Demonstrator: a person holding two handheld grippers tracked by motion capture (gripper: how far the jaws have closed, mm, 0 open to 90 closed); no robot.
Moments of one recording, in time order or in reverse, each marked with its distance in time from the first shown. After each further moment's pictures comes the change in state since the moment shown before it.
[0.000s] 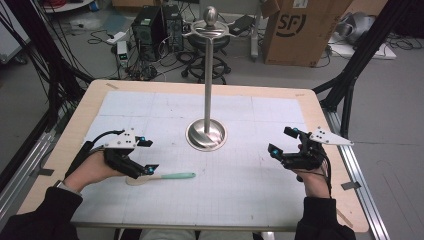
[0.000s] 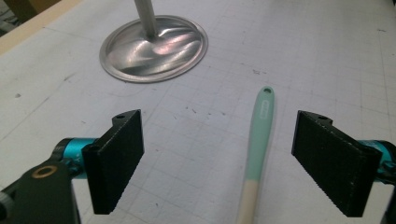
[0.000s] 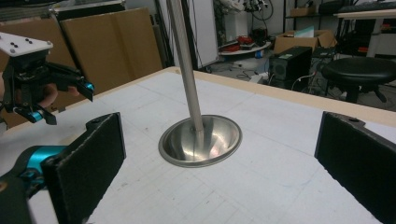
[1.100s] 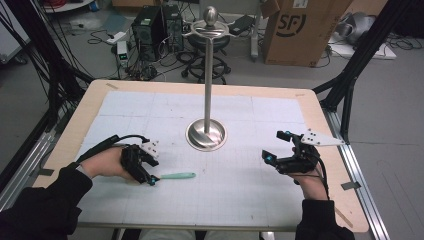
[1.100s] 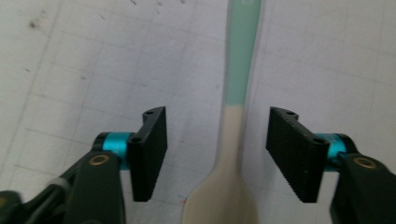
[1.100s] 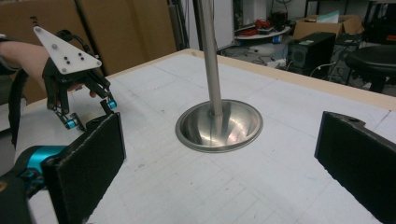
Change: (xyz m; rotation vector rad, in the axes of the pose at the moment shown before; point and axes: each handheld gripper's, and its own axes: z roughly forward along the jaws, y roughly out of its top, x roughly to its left) left arm 0.003 0.001 0.048 0.522 -0.200 0.069; right arm 0.011 -0.003 0.009 0.076 0.064 -0.032
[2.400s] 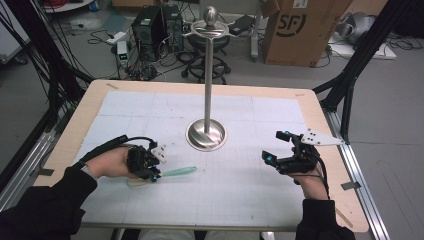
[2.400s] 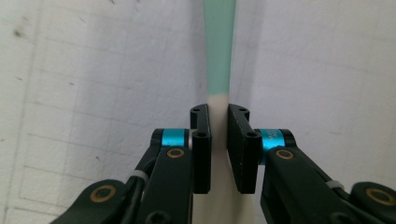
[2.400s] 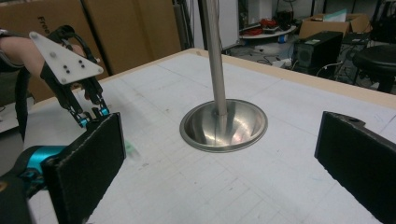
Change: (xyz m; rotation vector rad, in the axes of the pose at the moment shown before) left arm -0.016 0.023 -0.005 0.125 0.045 0.062; right arm -0.001 0.000 0.000 0.000 0.021 0.003
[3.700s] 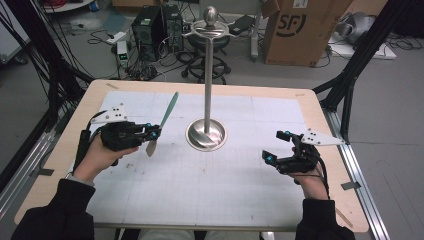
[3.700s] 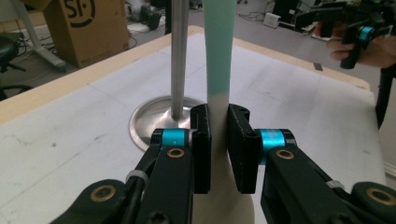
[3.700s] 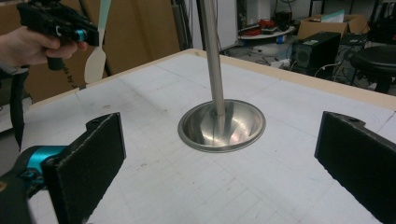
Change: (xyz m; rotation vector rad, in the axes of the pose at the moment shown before) left arm 0.014 -0.025 -0.078 -0.902 0.194 -0.354; right arm -0.001 0.000 0.000 0.000 -0.004 0.000
